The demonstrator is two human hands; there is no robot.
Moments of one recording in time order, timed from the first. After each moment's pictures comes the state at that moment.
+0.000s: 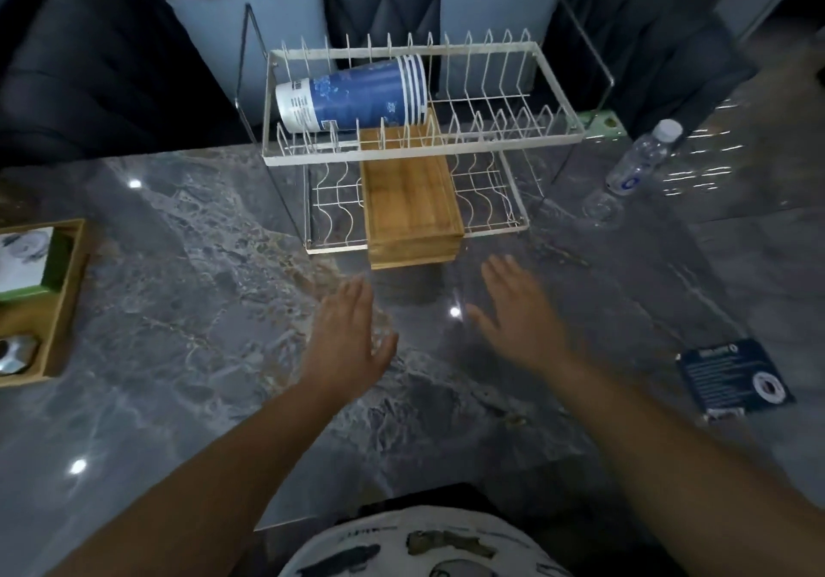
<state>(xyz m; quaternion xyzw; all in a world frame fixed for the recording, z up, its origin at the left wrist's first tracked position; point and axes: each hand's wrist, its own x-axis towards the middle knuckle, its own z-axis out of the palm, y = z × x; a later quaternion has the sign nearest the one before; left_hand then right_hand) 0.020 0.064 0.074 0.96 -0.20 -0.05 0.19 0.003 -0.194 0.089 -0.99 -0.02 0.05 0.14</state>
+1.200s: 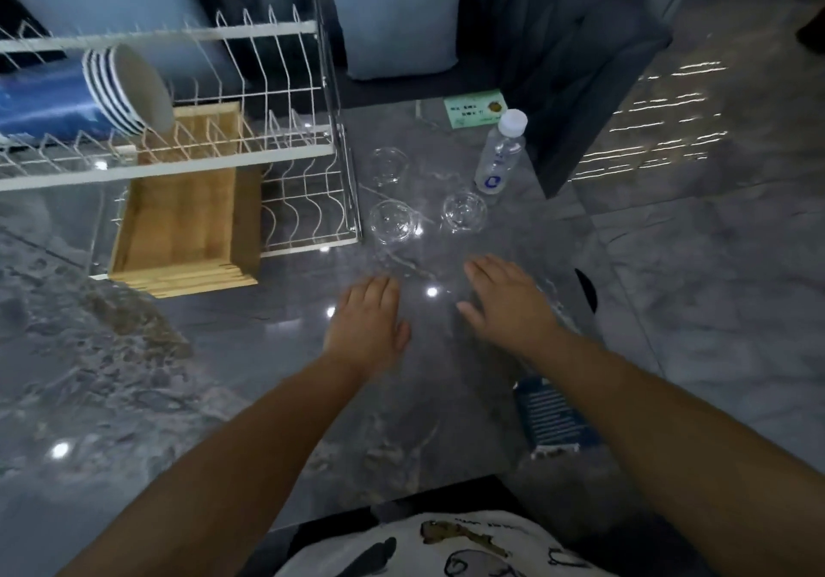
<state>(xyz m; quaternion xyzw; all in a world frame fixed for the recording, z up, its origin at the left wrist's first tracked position) 0.050 -0.265 0.029 0.97 -0.25 -0.06 0.06 0.022 -0.496 0.049 -0.99 -0.06 0.08 0.09</state>
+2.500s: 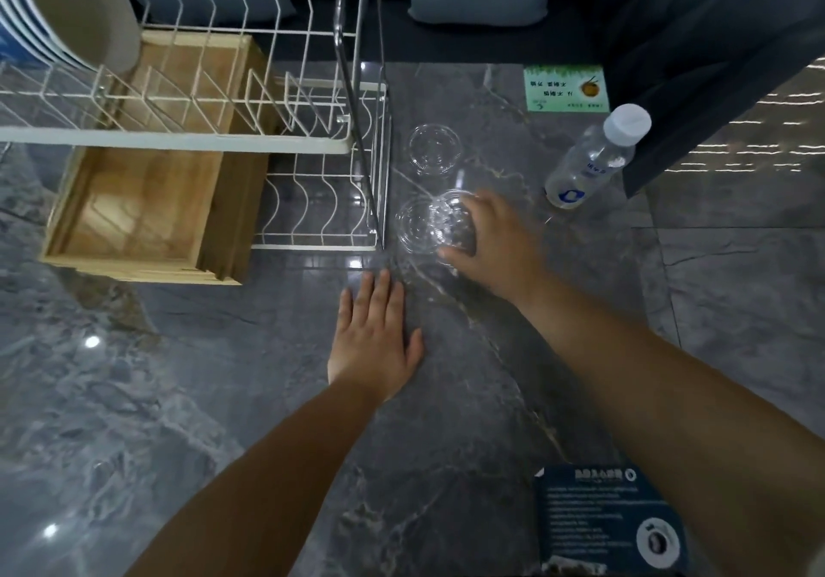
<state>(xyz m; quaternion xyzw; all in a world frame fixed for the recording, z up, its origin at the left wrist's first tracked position) 0.079 -0.282 -0.061 0.99 -0.10 -0.10 0.06 0.189 -0.479 -0.014 -0.96 -0.09 0.04 0.25</state>
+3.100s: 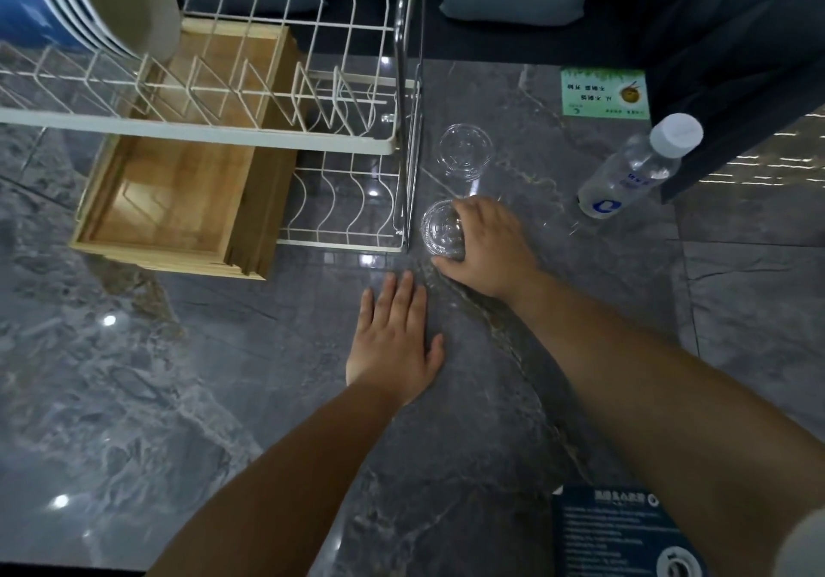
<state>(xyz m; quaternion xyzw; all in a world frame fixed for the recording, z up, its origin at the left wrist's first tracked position) 0.079 -0.282 -0.057 0.99 -0.10 -0.10 0.07 0.208 -0.447 -0.042 -0.97 -0.18 0.05 0.15</state>
